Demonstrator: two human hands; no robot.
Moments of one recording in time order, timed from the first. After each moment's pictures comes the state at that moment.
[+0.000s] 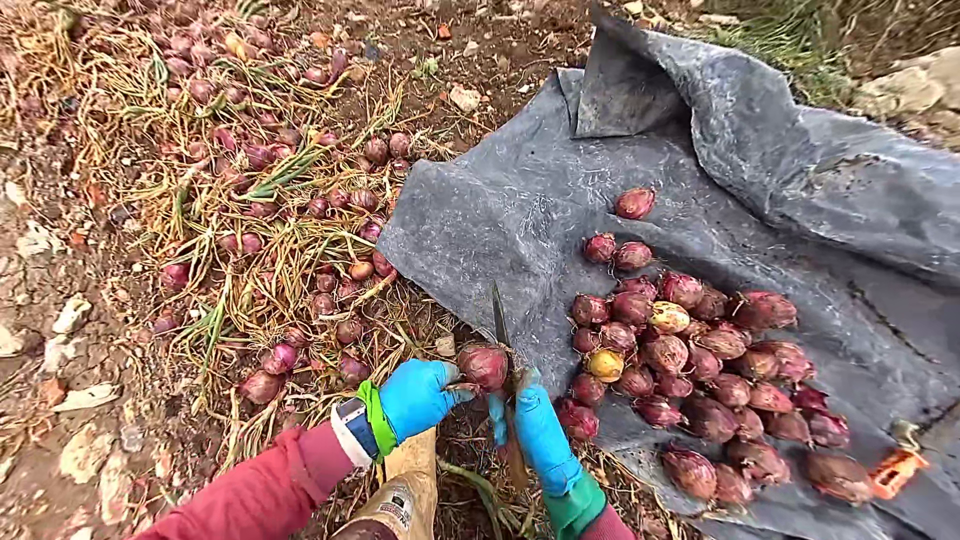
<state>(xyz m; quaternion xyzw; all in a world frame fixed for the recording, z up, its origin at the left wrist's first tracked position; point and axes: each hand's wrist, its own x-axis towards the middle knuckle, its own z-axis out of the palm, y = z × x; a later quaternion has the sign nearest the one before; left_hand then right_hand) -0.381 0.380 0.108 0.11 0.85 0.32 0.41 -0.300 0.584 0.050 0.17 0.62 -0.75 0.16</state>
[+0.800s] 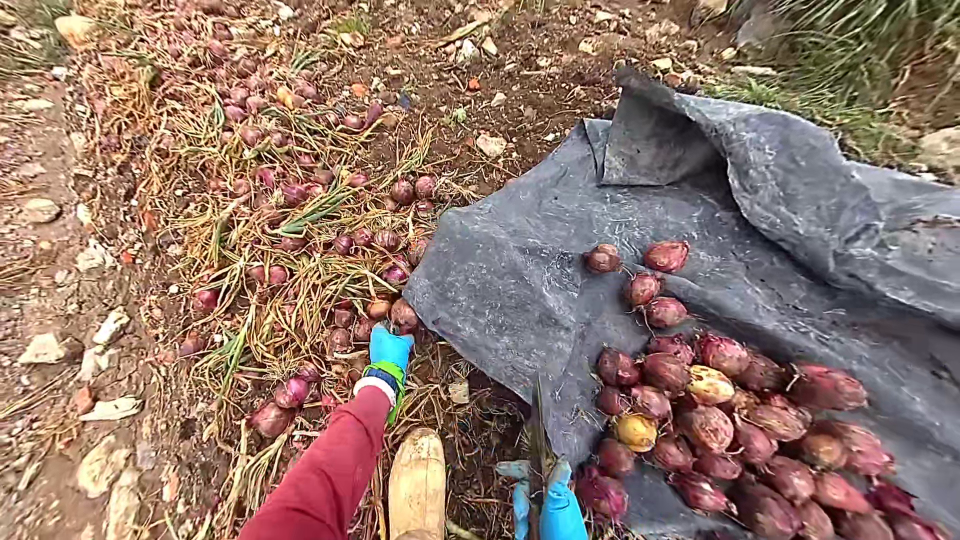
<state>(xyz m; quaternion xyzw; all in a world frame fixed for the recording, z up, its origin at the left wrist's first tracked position) -0.501 0.331 -0.033 -0.34 0.87 0.35 0.14 -0.257 0.592 0.013 0.30 0.56 -0.76 0.17</state>
